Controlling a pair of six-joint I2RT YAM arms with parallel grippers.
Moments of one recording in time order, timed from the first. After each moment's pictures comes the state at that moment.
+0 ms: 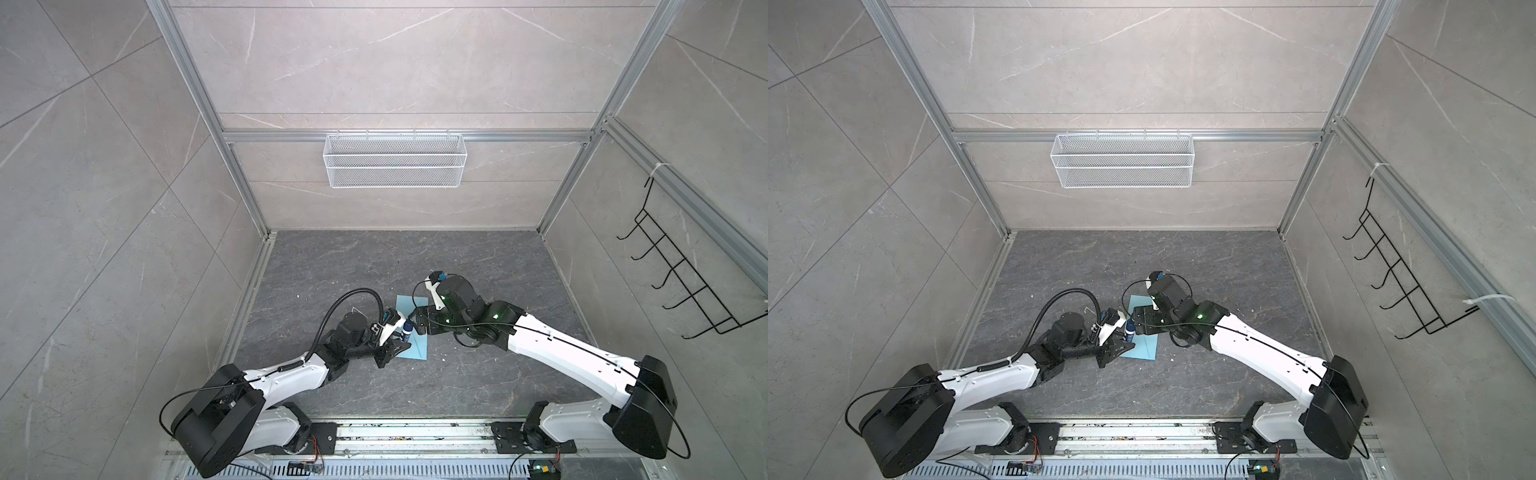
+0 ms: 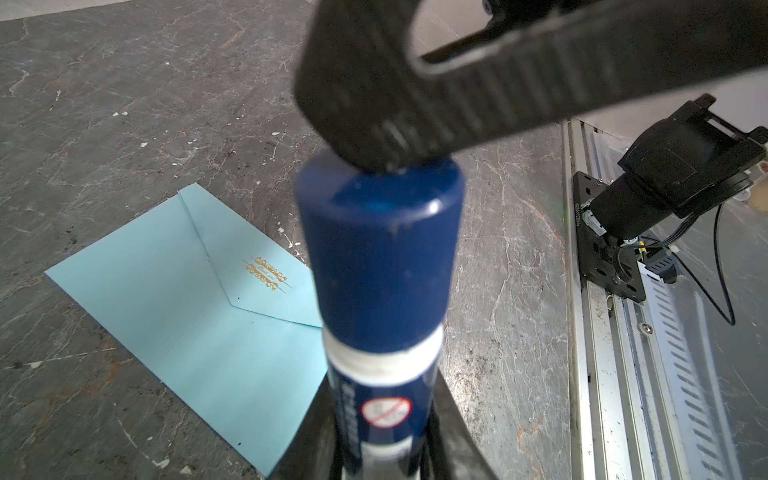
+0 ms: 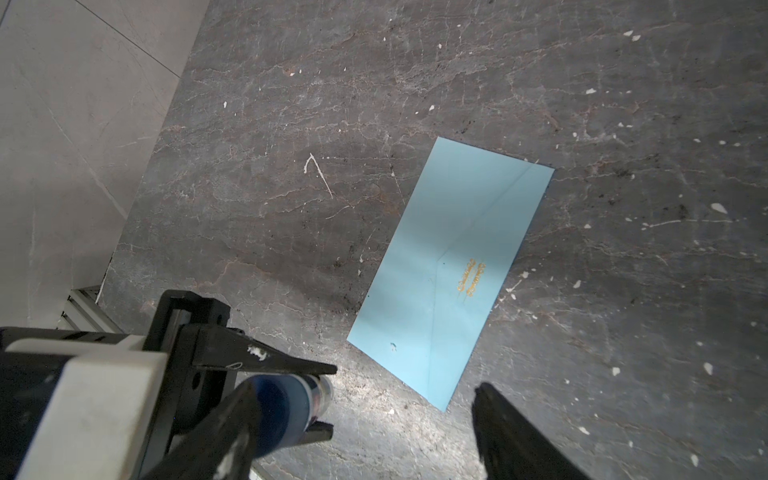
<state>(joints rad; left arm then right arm) -0.72 1.25 0.42 0.37 0.53 0.02 0.83 1.35 1.07 -0.55 -0.02 0.57</state>
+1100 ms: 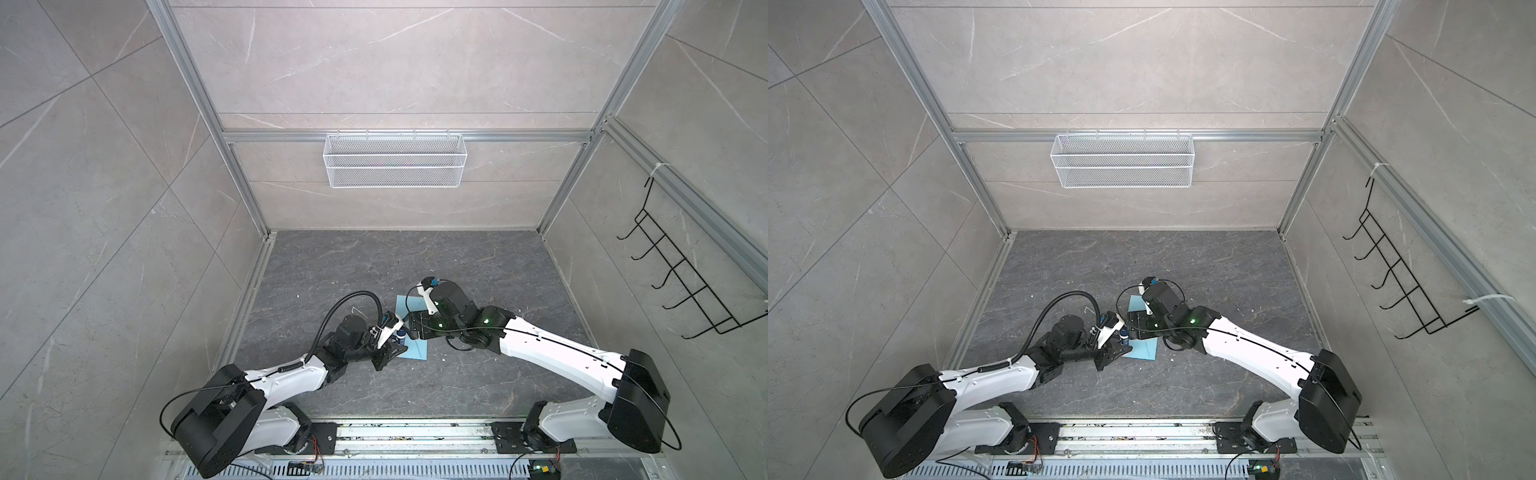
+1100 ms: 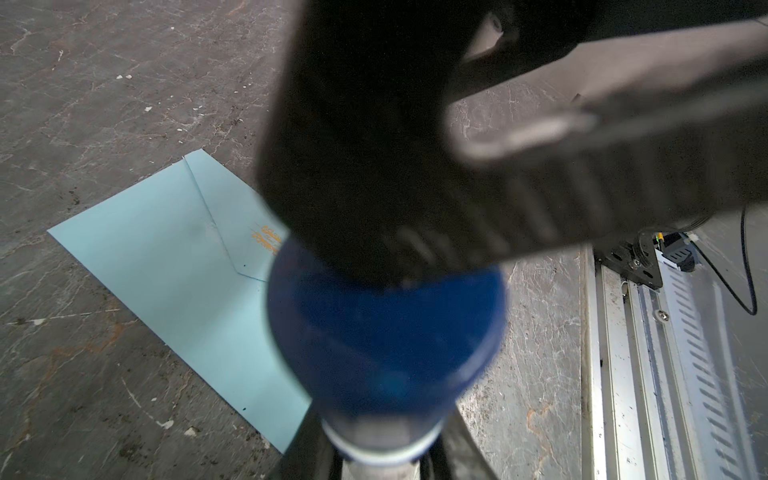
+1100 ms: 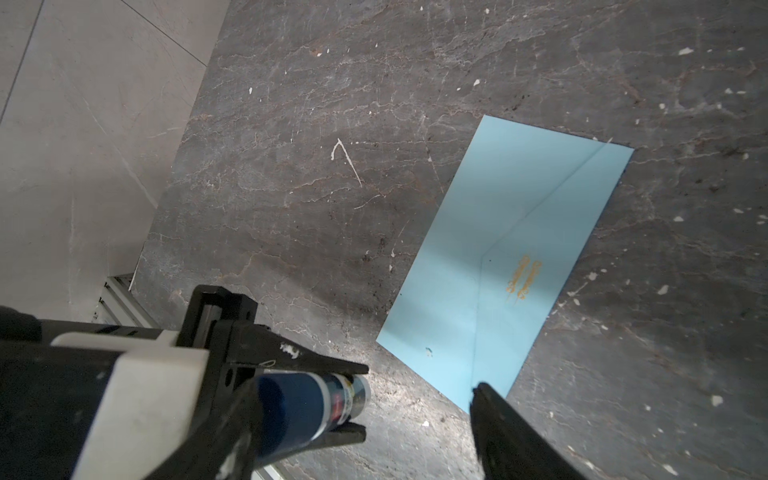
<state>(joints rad) -0.71 1.25 0.40 0.35 0.51 0.02 0.86 1.39 1.03 -0.43 -0.08 0.60</state>
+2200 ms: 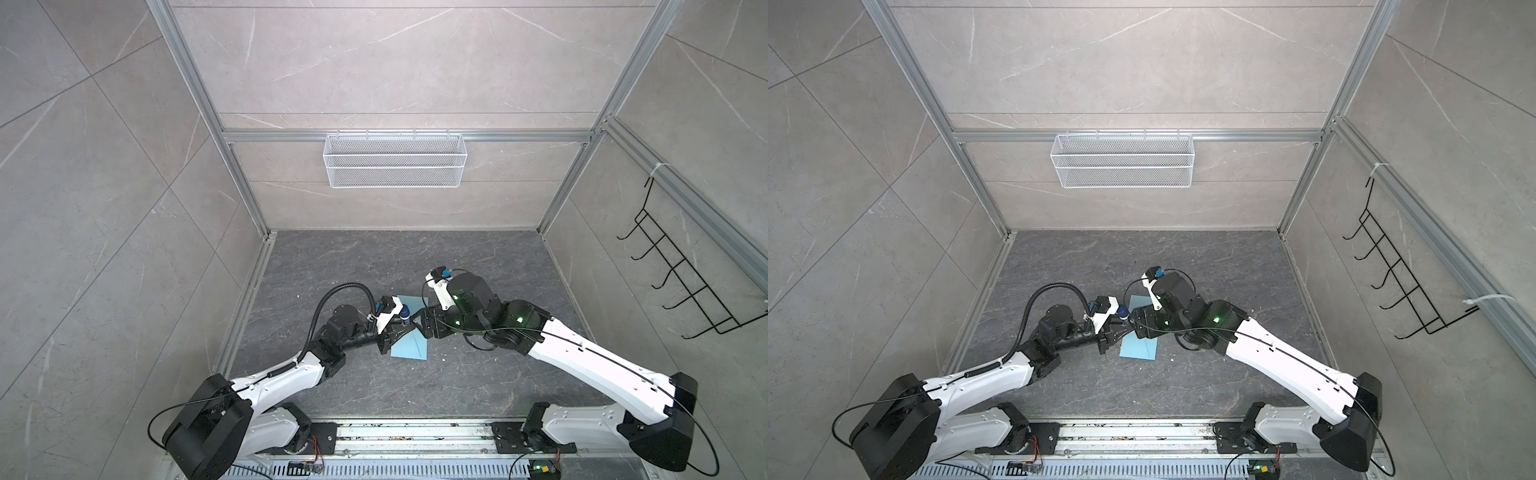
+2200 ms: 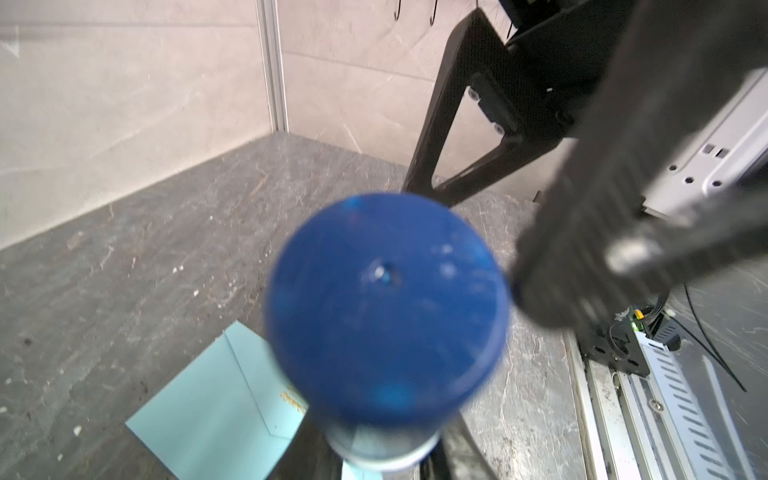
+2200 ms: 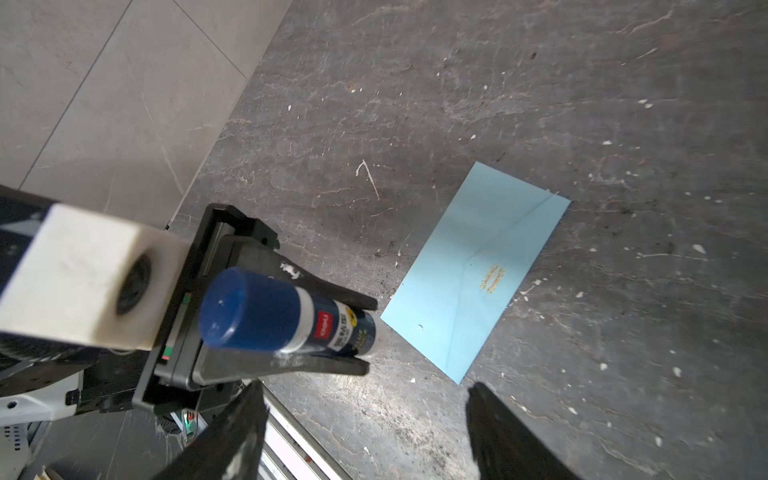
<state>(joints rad) -0.70 1.19 0.47 0.54 0.58 0.02 0.89 1.23 1.23 -0.72 0.00 0.47</state>
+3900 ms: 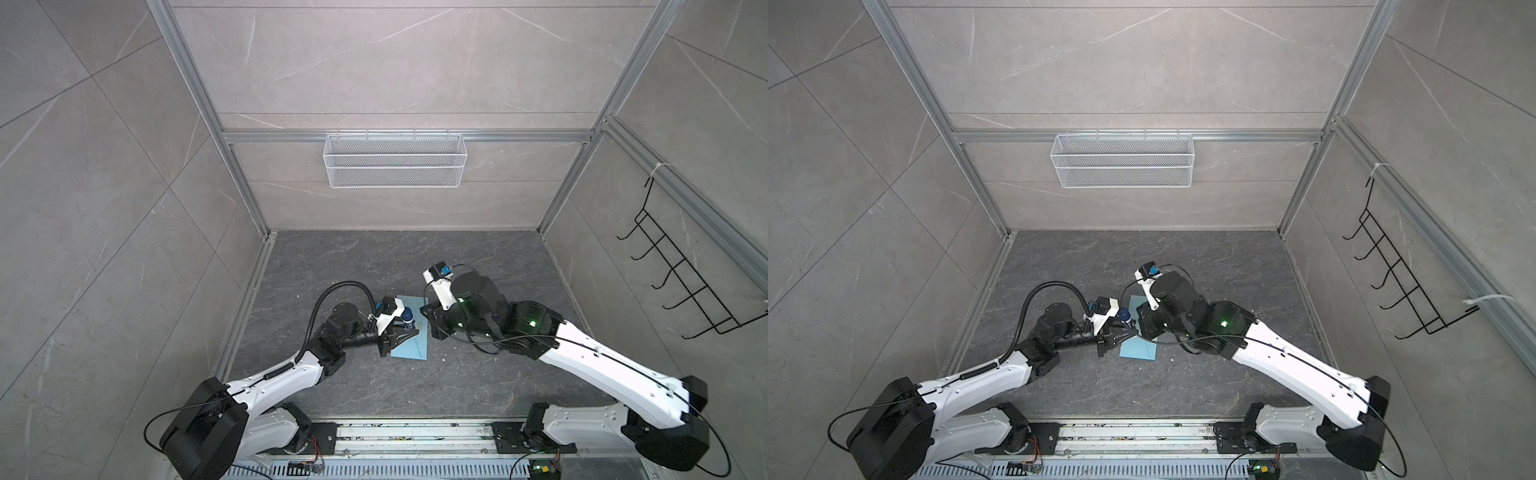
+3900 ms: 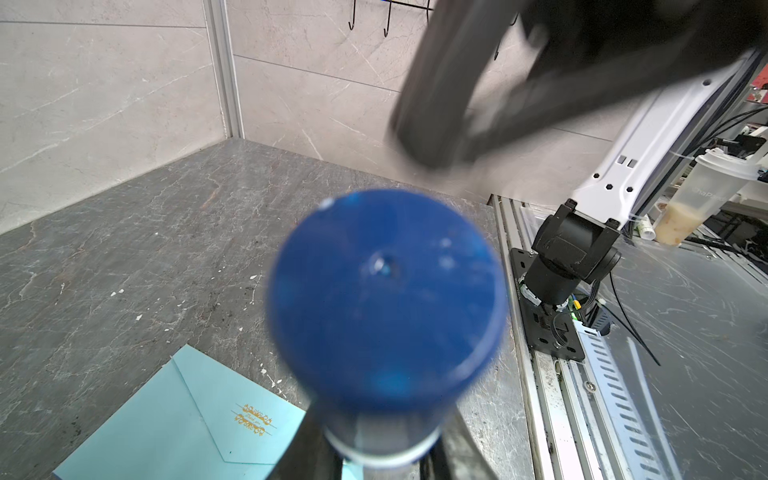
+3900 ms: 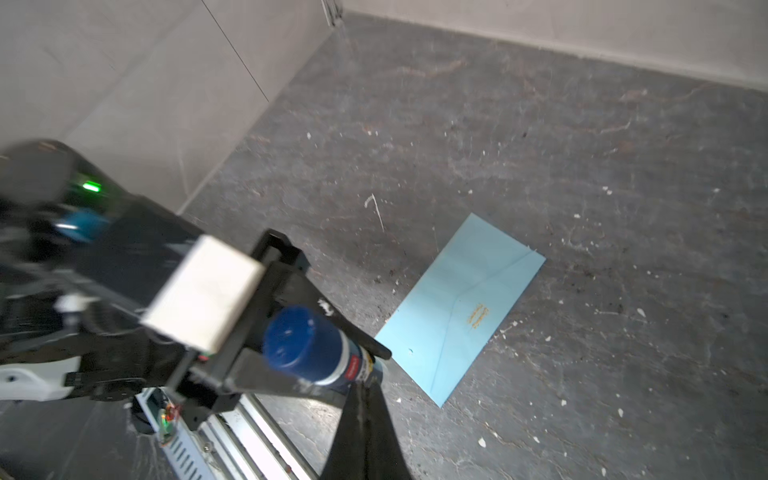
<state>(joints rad) -0.70 1.17 0.50 0.50 0.69 0.00 0.97 1.18 1.30 -0.71 0.08 0.38</state>
